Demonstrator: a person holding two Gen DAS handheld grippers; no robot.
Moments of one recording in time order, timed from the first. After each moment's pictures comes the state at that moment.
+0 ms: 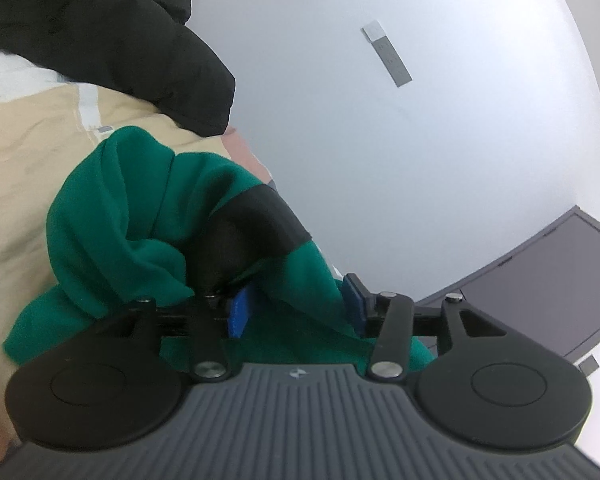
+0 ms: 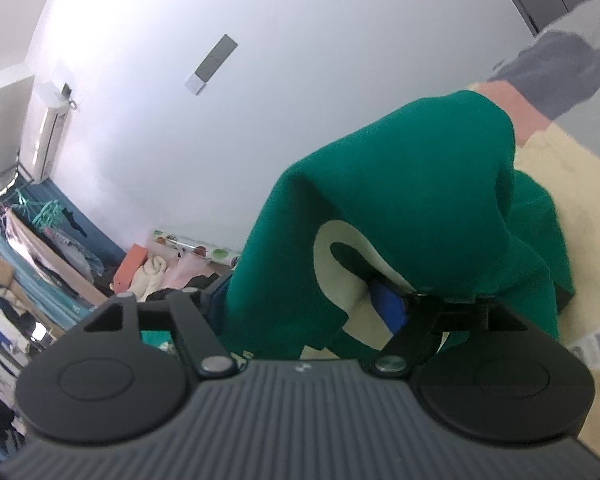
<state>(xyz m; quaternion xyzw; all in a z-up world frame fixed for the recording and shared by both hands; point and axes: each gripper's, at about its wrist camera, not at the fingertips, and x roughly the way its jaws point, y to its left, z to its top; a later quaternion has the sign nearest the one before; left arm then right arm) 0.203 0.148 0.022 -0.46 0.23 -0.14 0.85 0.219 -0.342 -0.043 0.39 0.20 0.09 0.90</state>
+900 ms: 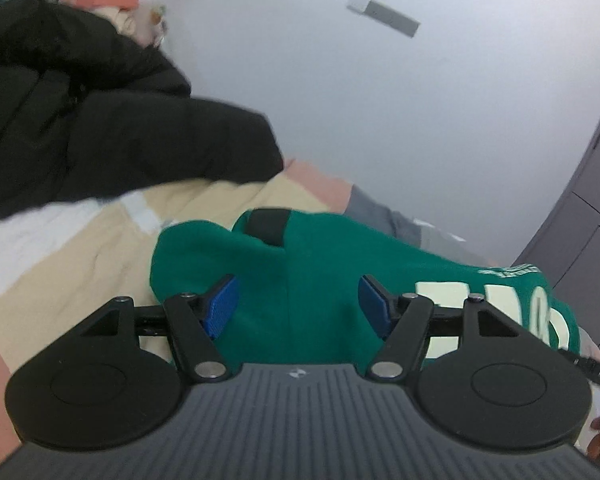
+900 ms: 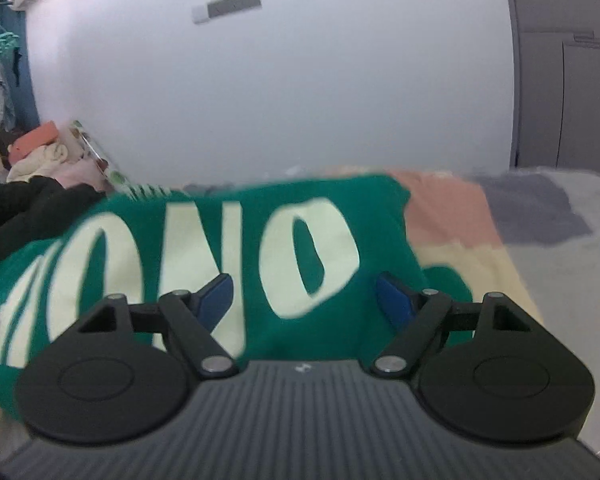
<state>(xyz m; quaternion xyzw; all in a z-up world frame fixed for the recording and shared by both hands) 0.225 0.132 0.014 -0.20 0.25 -0.04 0.95 0.227 -0.305 -0.048 0.09 0.23 -0.01 0.97</state>
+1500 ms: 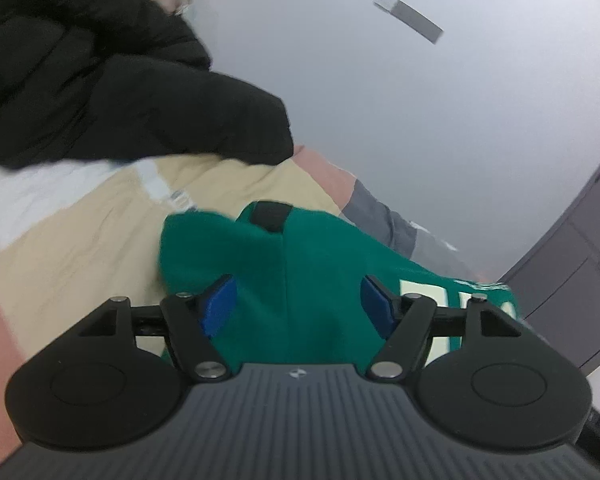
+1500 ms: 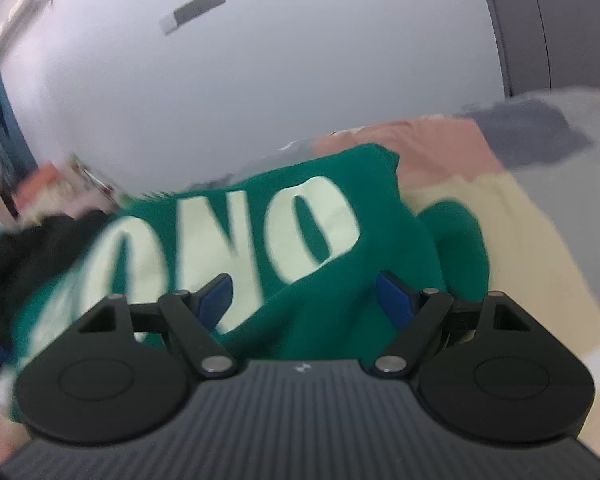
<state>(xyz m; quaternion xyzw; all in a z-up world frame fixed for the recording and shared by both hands) 0.202 0.150 0.021 -0.27 0.27 -0.04 0.92 0.193 -0.316 -0.051 0.21 0.24 0.00 0.95</state>
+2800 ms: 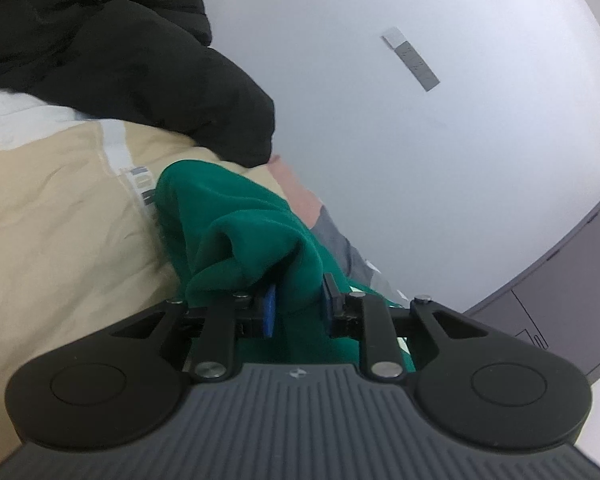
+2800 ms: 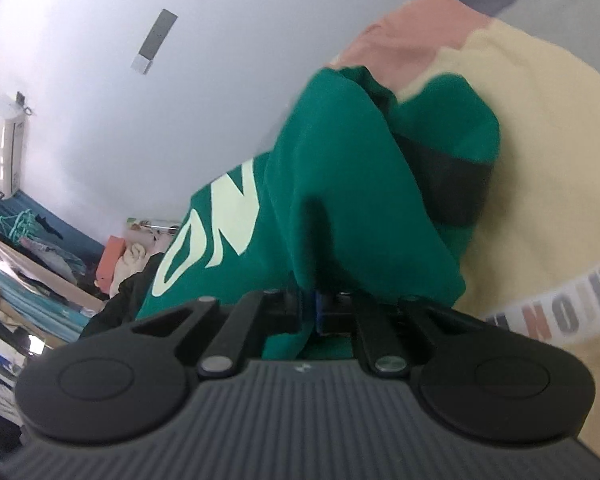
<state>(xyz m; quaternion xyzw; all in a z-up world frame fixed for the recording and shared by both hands) 0.232 0.162 -0.017 -0.40 0.22 -0.08 0.88 0.199 -0.341 -0.093 0.43 0.27 0.07 0.85</state>
